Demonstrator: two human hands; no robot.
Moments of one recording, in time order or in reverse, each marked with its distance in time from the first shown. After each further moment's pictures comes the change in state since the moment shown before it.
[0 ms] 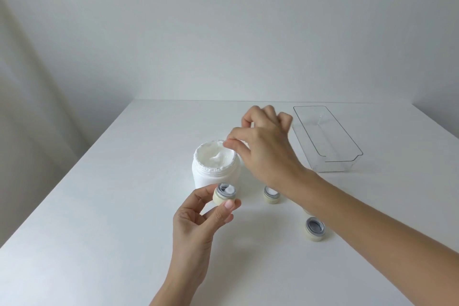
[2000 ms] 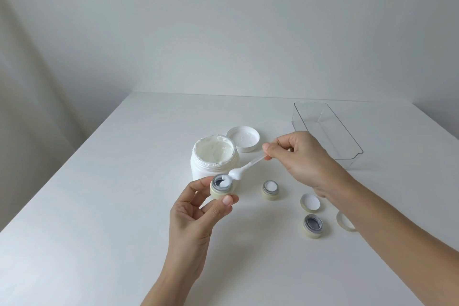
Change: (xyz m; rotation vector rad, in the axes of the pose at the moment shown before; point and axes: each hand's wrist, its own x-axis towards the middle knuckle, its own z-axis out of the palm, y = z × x) left_hand 0.000 0.003 0.000 -0.104 -0.016 0.003; right_hand -0.028 0.032 -0.024 0.543 -0.326 0.670
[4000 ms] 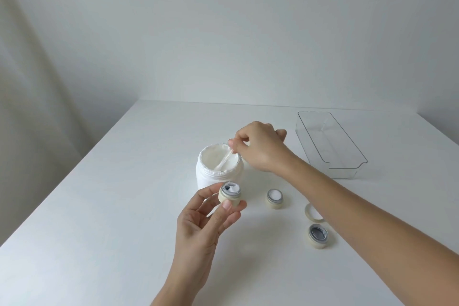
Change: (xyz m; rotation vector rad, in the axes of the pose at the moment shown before) left_hand -0.001 -0.001 0.001 -0.048 -0.024 -0.022; right_hand 0.050 -0.035 0.044 -0.448 -0.027 -0.261
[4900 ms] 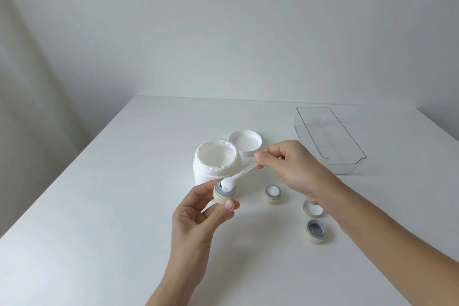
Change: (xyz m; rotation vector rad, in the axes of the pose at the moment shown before) left_hand 0.001 -0.002 -0.005 0.103 0.031 0.028; right_hand -0.059 0.028 -0.017 0.487 -0.110 0.276
